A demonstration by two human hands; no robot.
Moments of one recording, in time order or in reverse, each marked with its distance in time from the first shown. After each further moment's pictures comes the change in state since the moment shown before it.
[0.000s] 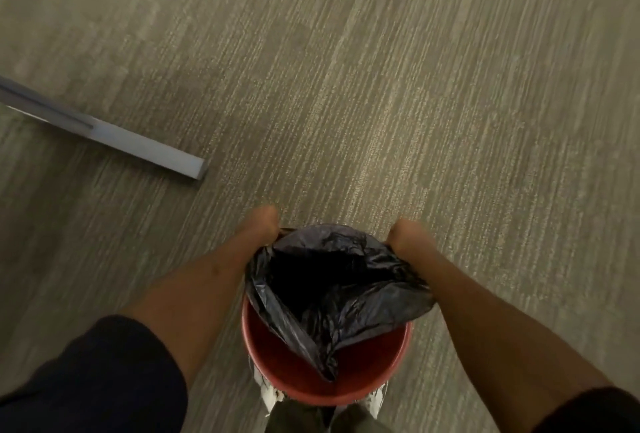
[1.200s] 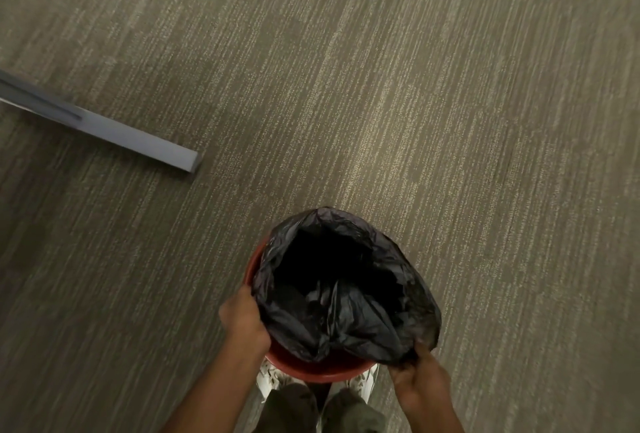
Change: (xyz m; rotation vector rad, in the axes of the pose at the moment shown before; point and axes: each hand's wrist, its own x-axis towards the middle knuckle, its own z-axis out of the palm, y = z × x) left_hand -0.136 -0.026 0.090 -1.721 0.375 -0.776; right_hand -0.185 0.057 0.123 1.958 0.221 0.691
